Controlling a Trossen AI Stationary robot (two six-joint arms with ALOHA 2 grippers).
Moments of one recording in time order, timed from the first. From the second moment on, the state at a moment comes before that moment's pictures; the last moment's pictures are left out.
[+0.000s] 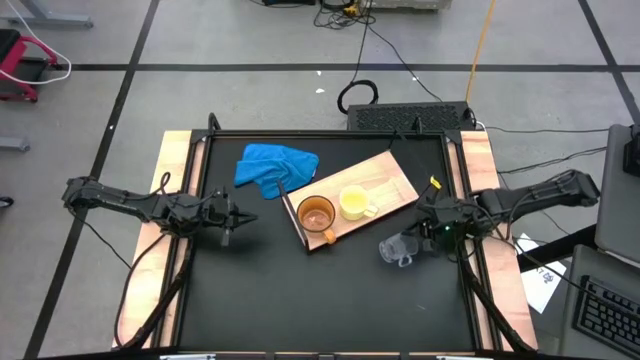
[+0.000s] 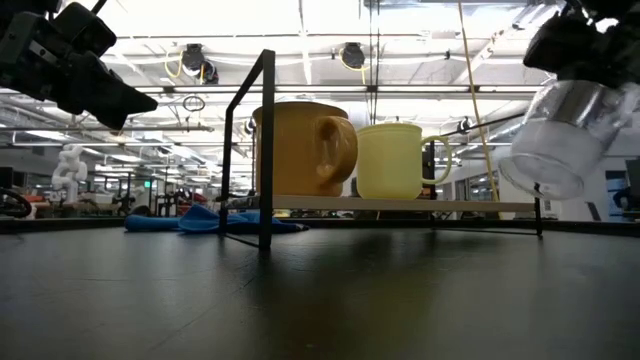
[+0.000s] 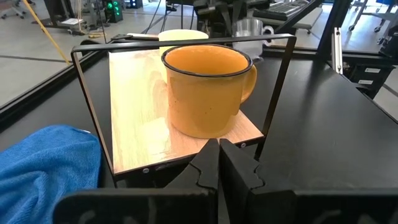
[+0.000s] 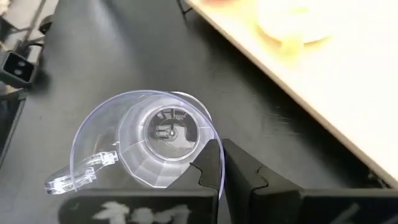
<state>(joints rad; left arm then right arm) -0.19 0.36 0.14 -0.03 -0.22 -0.11 0.18 0.58 0.39 -0.52 0.02 0.39</state>
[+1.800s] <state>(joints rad) -0.19 0.36 0.14 -0.03 -0.22 -0.11 -0.53 1.20 0.95 -0.95 -0.18 -0.39</state>
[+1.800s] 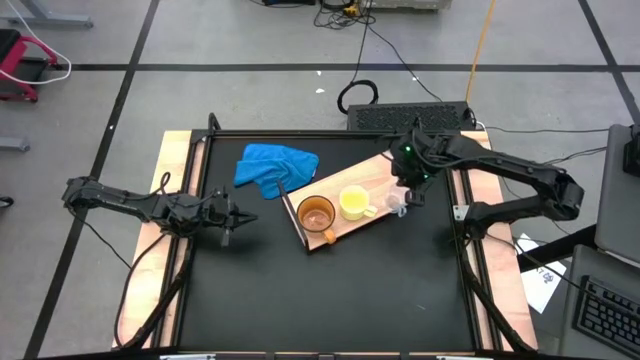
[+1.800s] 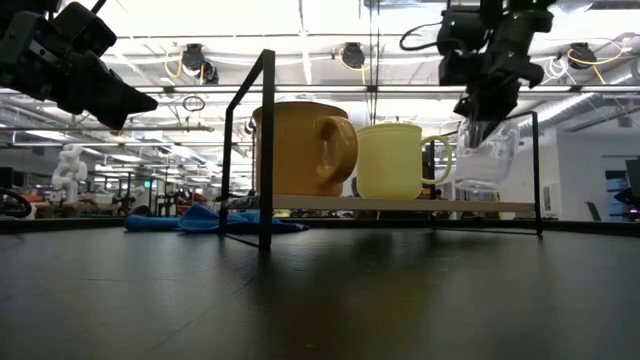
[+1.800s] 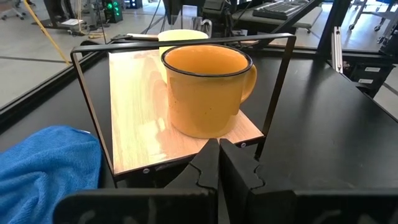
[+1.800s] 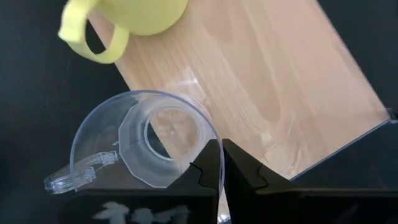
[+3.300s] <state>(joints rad) -0.19 0.36 0.14 -0.08 -0.22 -0.09 -0.53 1.44 1.11 -0.97 -0.13 -0.41</state>
